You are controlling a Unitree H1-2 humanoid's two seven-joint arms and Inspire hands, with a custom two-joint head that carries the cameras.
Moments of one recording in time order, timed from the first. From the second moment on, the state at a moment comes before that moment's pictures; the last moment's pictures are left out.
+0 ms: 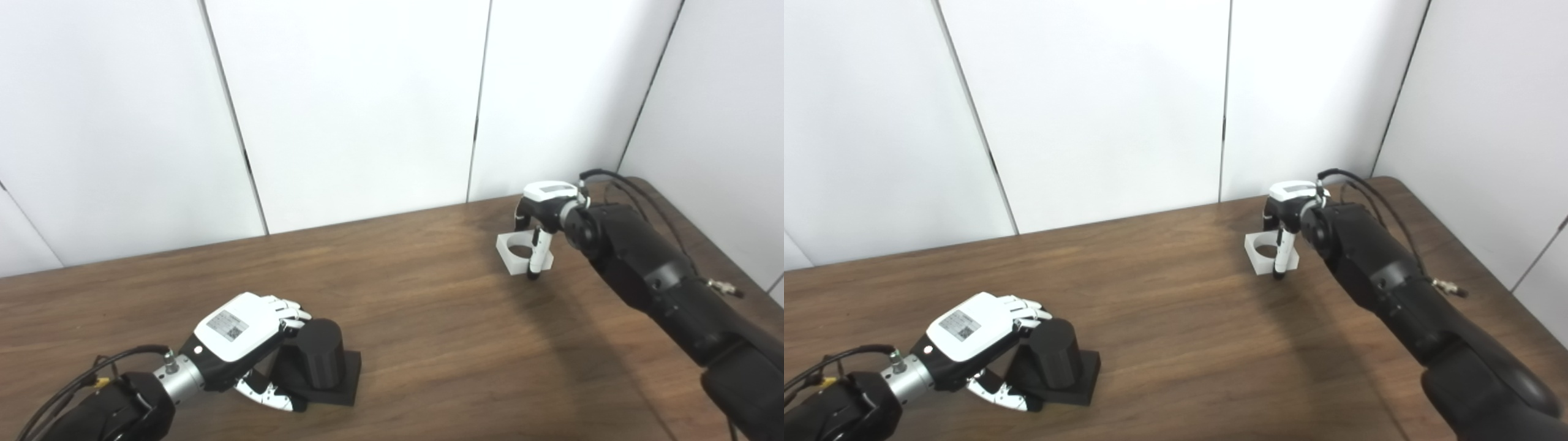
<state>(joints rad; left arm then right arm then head) -0.52 0.57 -0.68 0.24 0.86 -0.43 -0.01 -0.67 -0.64 0.37 0.41 -0.82 0.25 0.49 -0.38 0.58</state>
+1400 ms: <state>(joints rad) -0.54 0.53 -0.67 0.27 0.84 -0.40 -0.05 -0.62 -0.60 0.32 -0.23 -0.64 0.14 0.64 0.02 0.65</state>
